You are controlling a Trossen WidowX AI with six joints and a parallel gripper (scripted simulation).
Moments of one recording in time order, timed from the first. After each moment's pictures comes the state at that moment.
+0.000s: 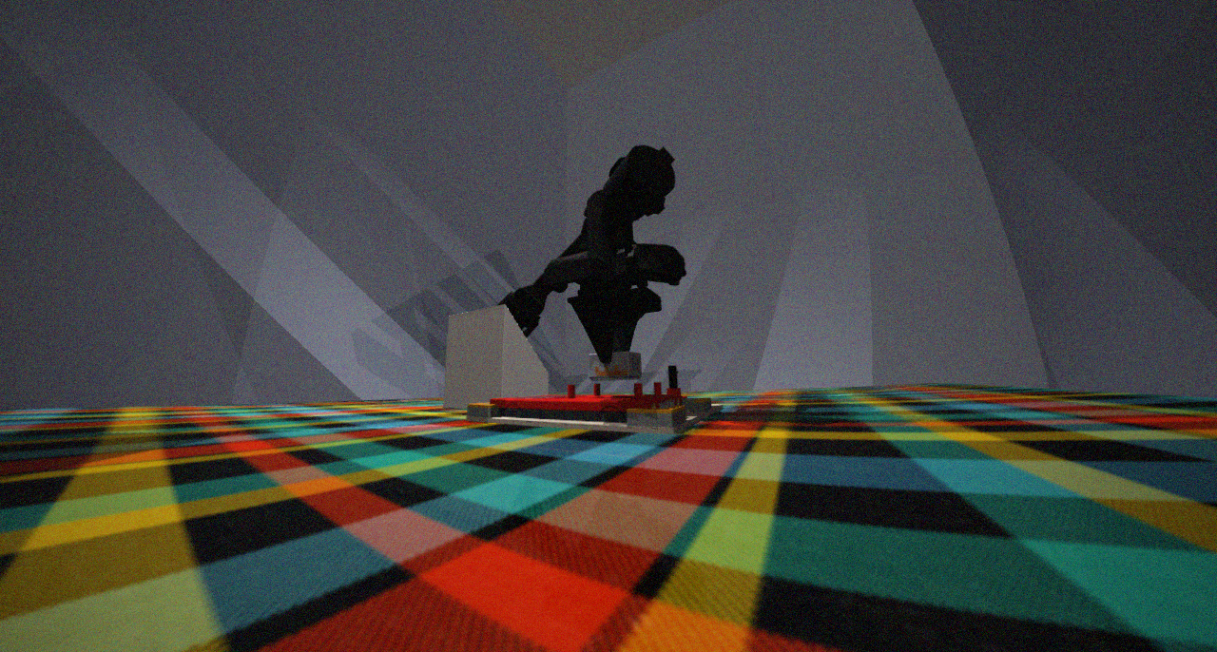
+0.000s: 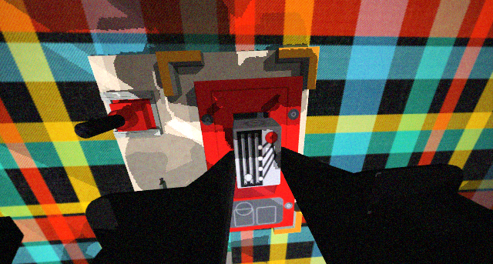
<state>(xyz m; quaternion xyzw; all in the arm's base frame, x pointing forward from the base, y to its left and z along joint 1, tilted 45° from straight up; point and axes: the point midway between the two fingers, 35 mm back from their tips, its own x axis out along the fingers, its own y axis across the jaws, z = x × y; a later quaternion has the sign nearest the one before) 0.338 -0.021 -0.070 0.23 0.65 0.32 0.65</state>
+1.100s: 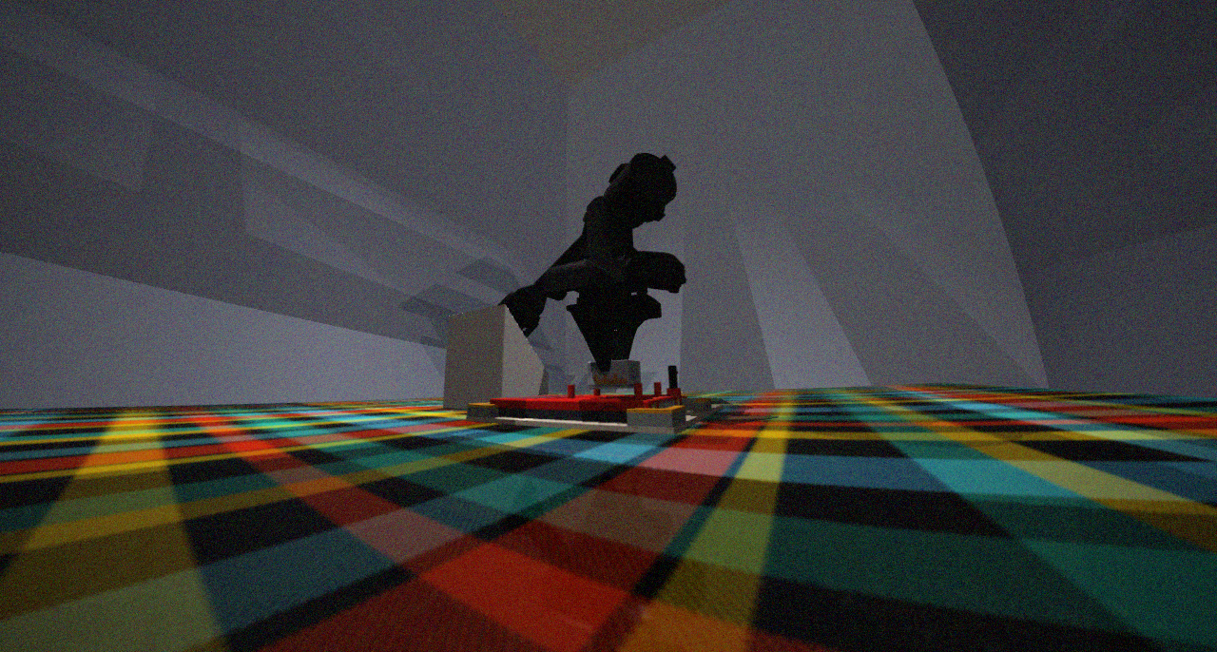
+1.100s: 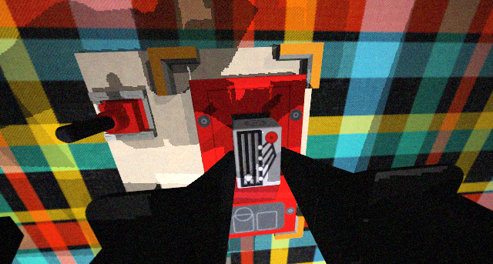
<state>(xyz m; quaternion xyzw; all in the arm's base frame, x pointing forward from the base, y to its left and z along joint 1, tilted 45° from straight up) 0.337 -0.016 -0.077 0.22 0.65 0.31 0.65</state>
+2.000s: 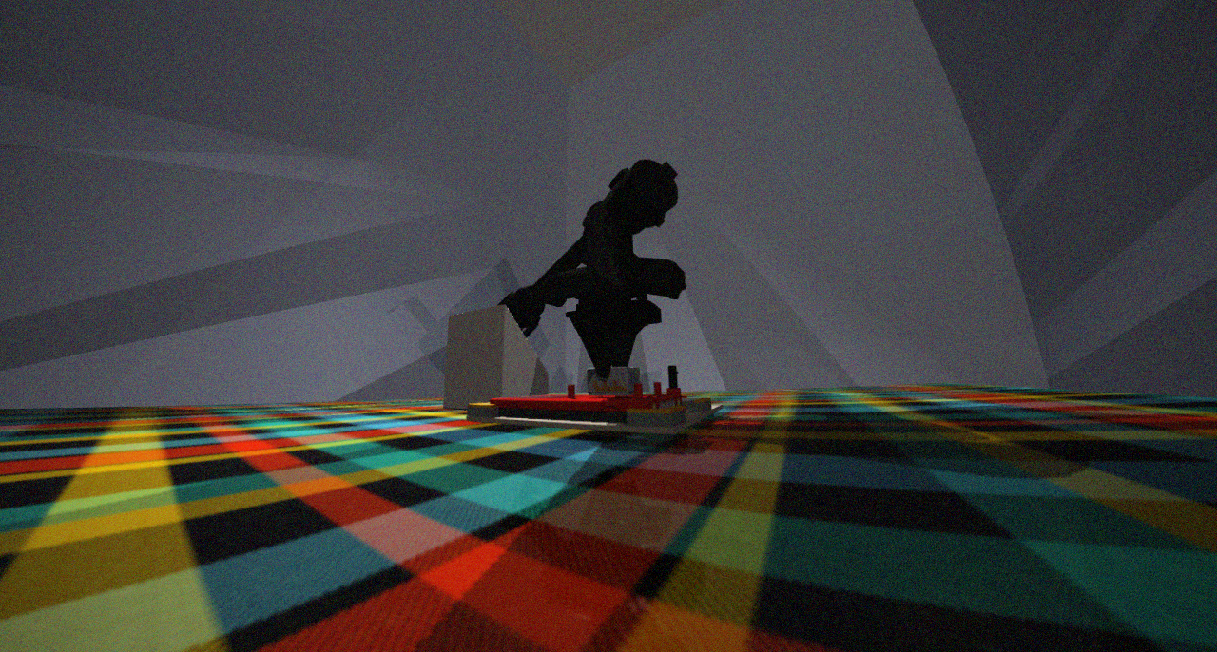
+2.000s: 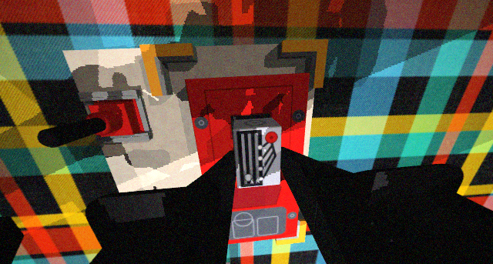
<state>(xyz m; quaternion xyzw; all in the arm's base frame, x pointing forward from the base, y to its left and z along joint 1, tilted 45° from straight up) 0.336 -0.011 -0.083 0.22 0.65 0.31 0.65</state>
